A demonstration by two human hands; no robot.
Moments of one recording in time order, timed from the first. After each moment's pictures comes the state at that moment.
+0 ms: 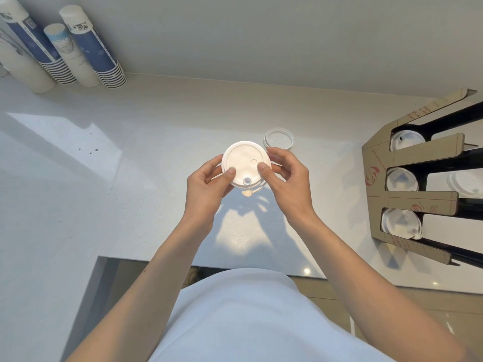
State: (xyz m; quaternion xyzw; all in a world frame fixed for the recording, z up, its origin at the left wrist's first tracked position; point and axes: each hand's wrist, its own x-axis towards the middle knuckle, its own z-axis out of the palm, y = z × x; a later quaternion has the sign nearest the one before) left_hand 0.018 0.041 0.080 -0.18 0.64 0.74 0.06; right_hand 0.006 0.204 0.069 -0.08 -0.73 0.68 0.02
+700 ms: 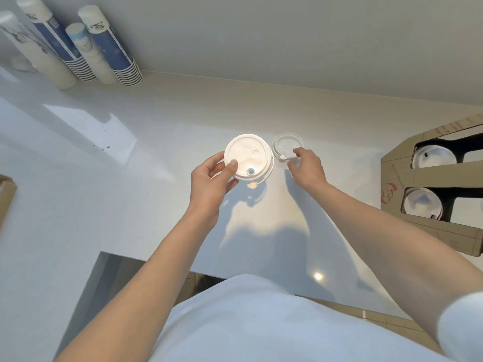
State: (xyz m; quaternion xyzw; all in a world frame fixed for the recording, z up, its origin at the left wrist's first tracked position) left_hand -0.018 0.065 0.076 -0.24 0.63 0.73 0.04; right_hand -0.130 0.283 -0.040 -0.06 -0.93 0.33 -0.11
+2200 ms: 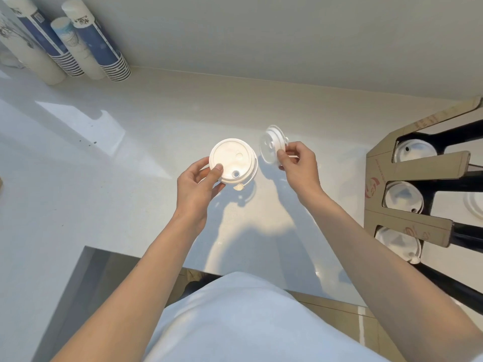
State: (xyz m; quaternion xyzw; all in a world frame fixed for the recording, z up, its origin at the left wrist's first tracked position) left_hand -0.001 0.089 0.069 -0.28 0.60 0.75 0.02; right_hand -0.077 0.288 0.016 -0.11 -0.78 0.62 -0.03
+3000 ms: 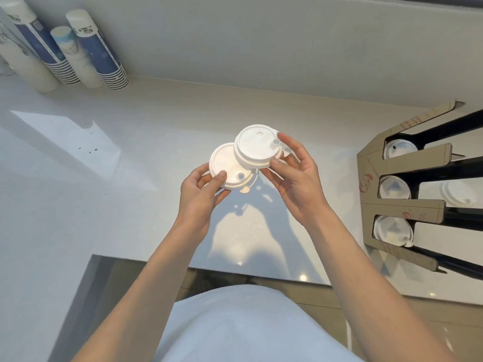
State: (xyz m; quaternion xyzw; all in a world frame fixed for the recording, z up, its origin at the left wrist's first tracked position) left_hand 0.027 0.042 0.084 -0.24 0.57 0.78 0.06; right_hand 0.000 0.226 0.101 -0.07 -0.49 0.86 -0.09
